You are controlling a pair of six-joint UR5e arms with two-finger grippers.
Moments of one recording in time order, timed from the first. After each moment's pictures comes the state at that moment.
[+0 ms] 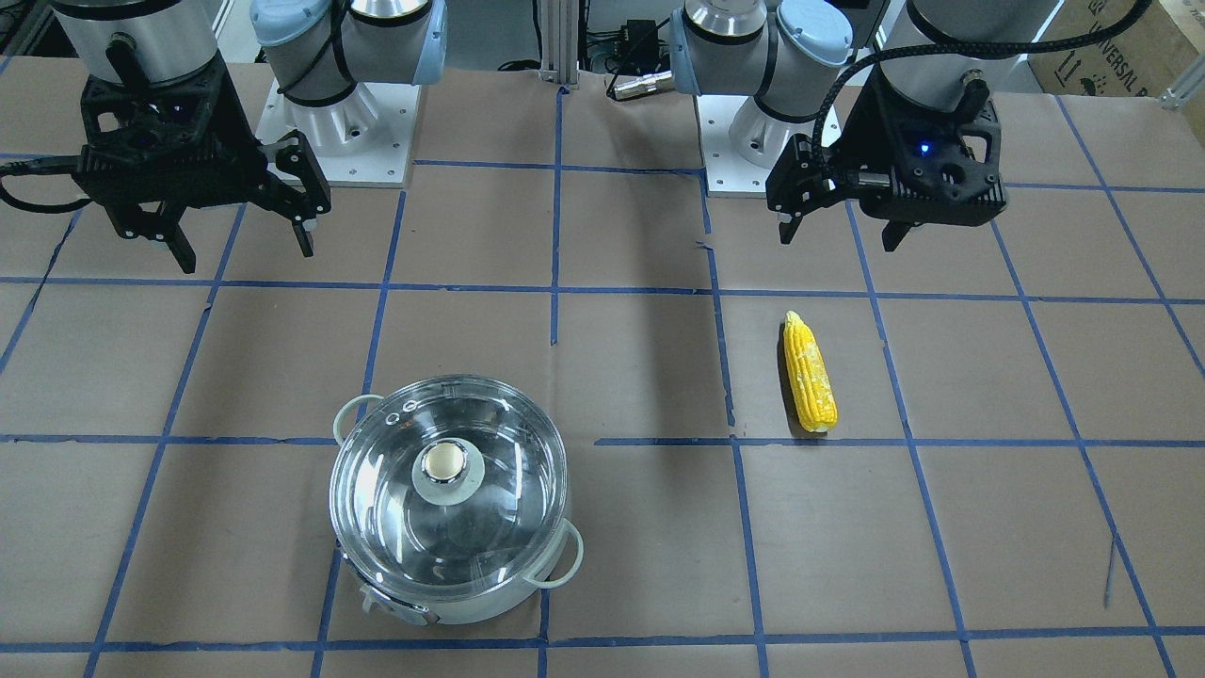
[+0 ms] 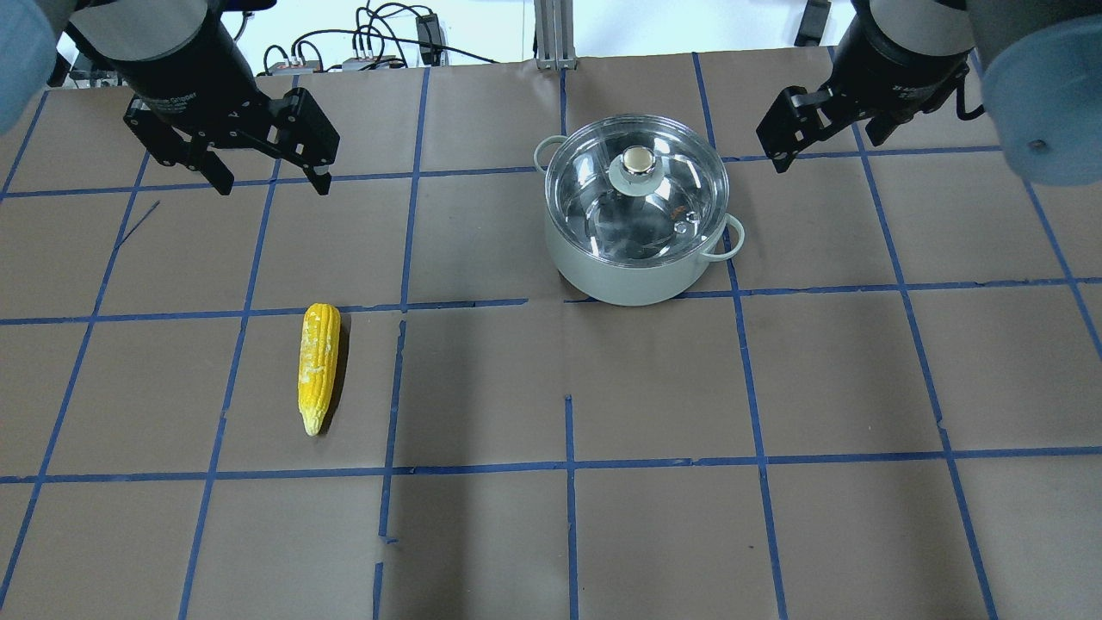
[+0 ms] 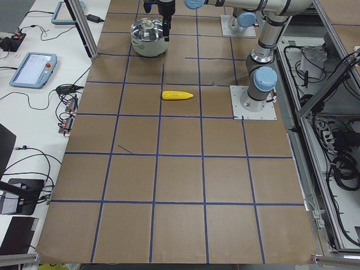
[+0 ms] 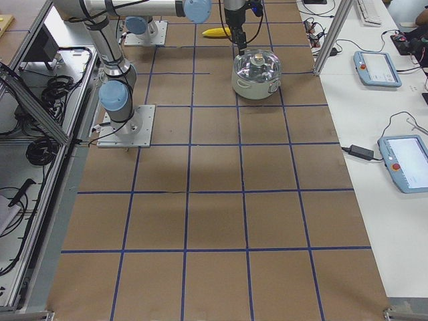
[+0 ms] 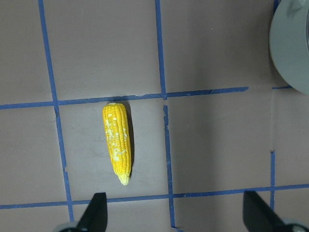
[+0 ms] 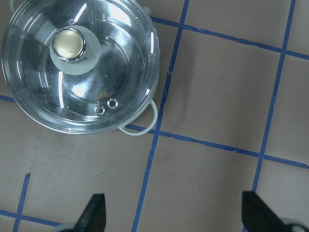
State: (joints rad) left arm -1.55 -1.61 -1.45 -1.67 1.57 0.08; right arm 1.56 -1.60 1.60 -1.74 -1.57 -0.25
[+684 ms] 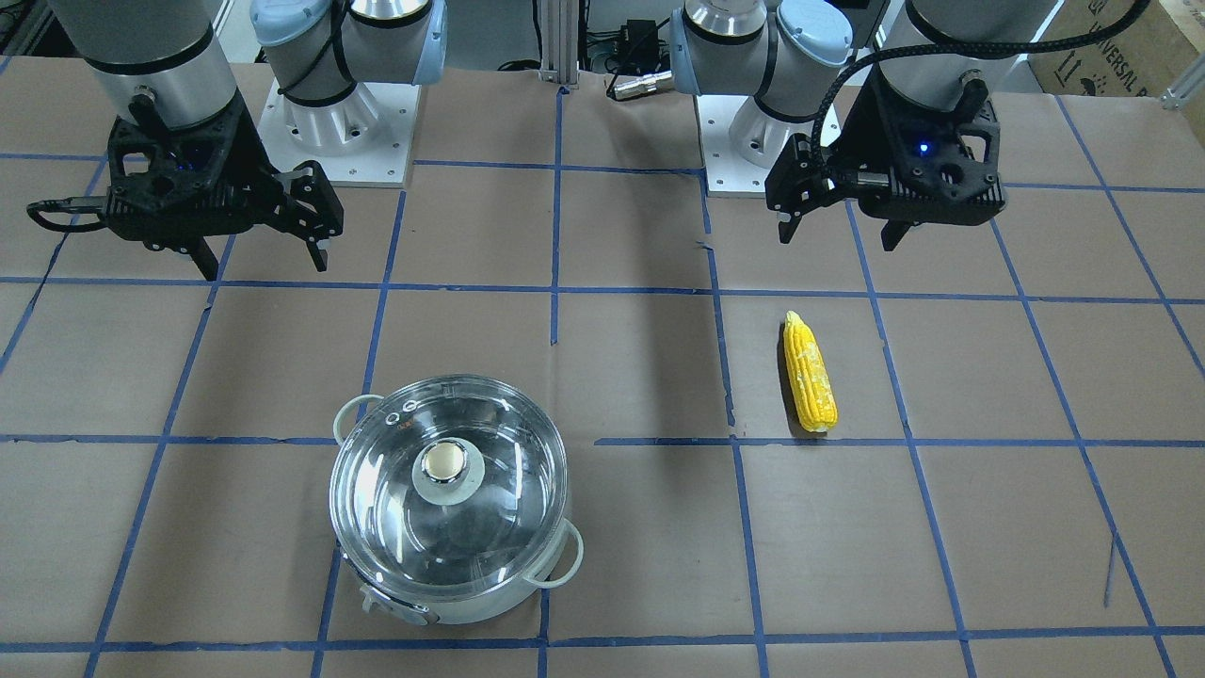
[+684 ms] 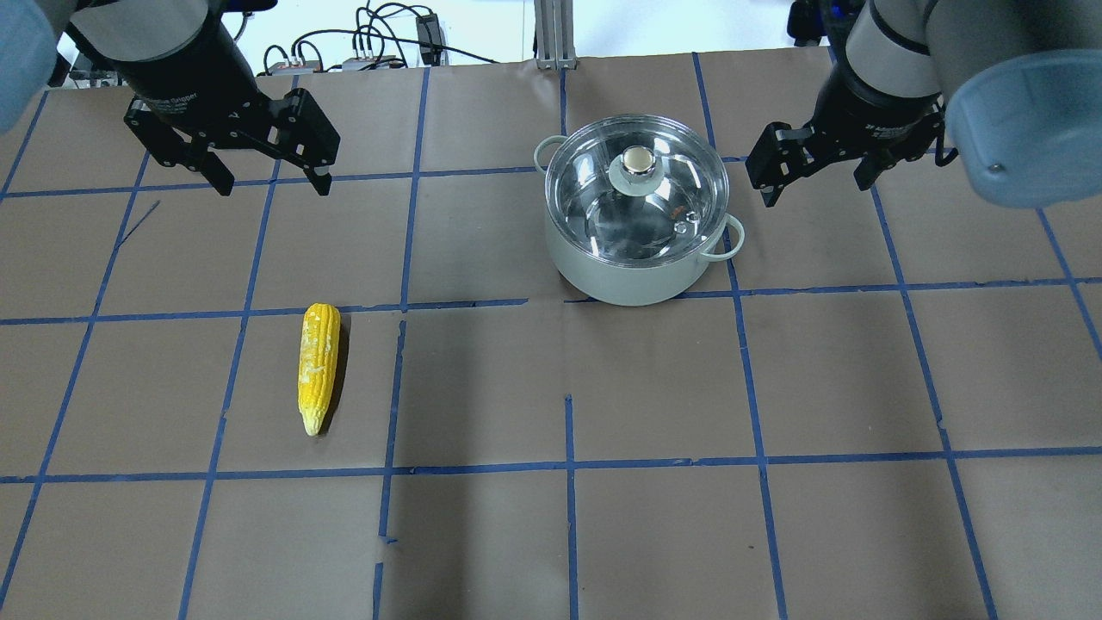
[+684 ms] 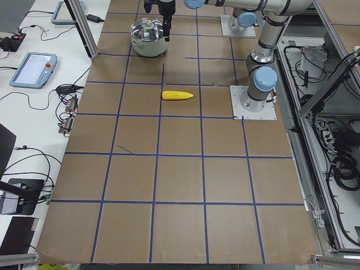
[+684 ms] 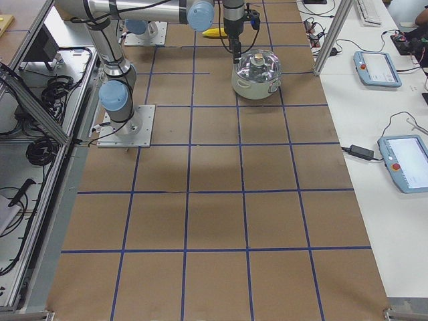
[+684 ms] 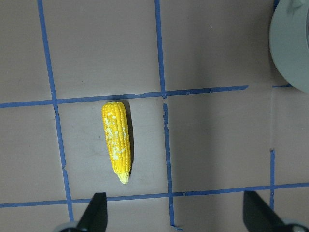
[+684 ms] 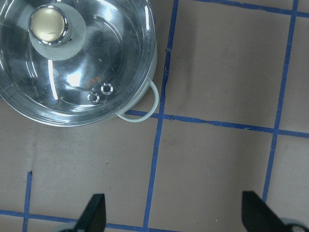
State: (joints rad) left arm -1.56 -1.61 -1.45 -1.67 1.57 0.07; right arm 1.56 -1.58 1.66 -1.73 -1.57 -0.15
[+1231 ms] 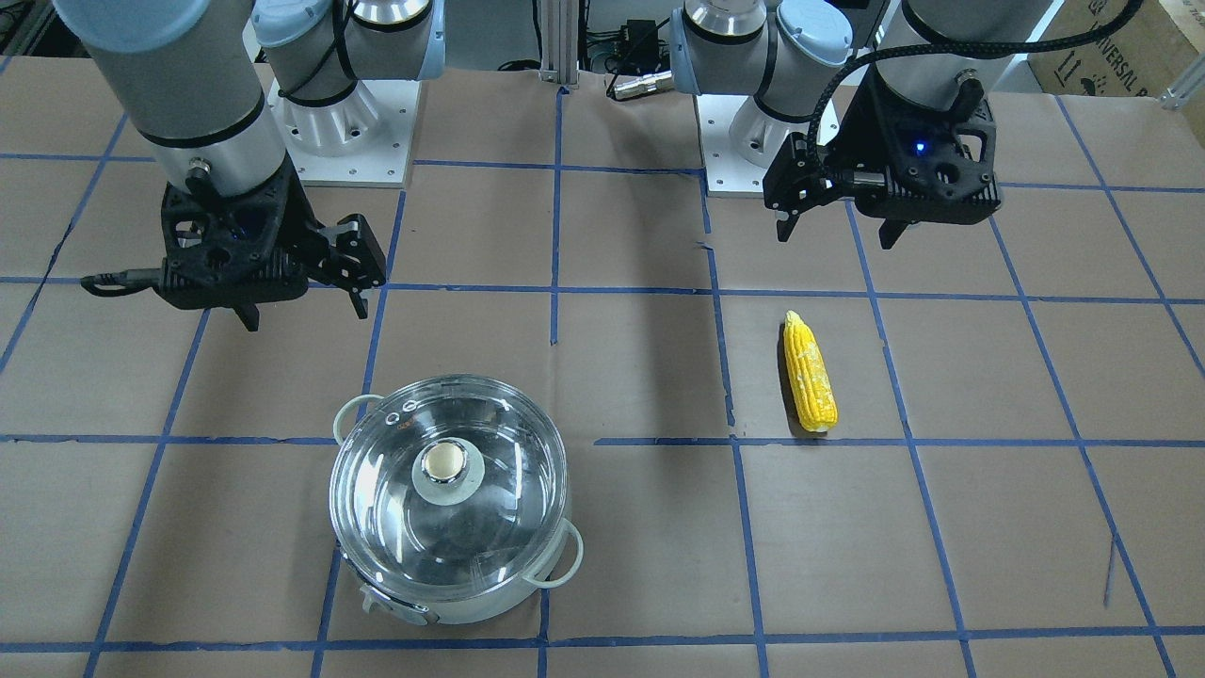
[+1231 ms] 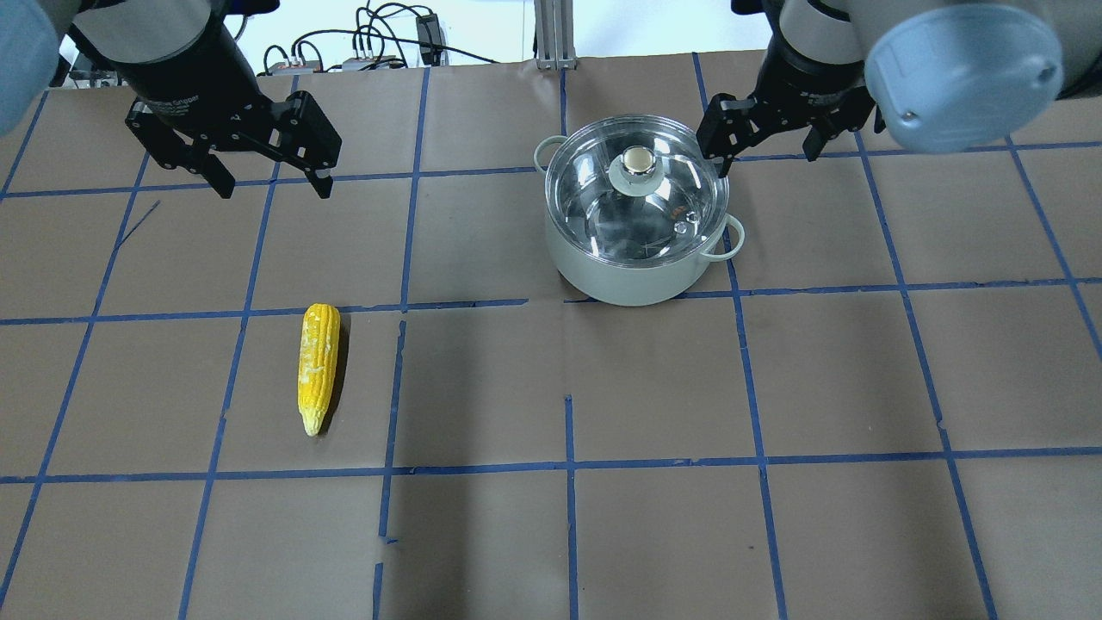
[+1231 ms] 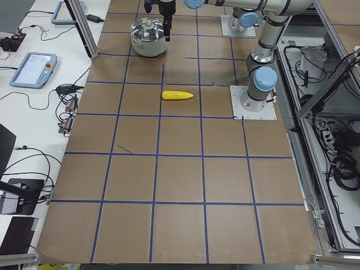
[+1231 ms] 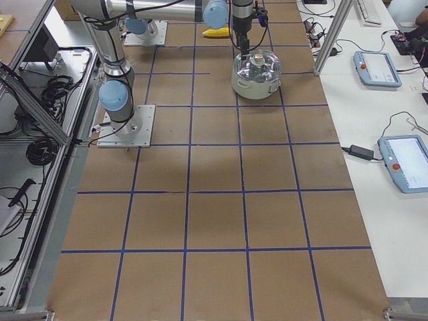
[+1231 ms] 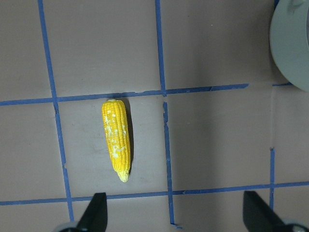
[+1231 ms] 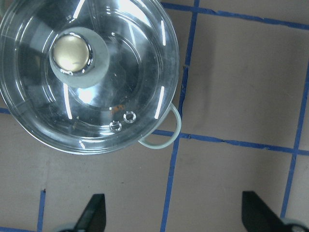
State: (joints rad) left arm -1.56 -1.61 -1.45 -1.68 1.57 0.07; right arm 1.64 -1.42 1.50 -1.74 -1.58 -0.10
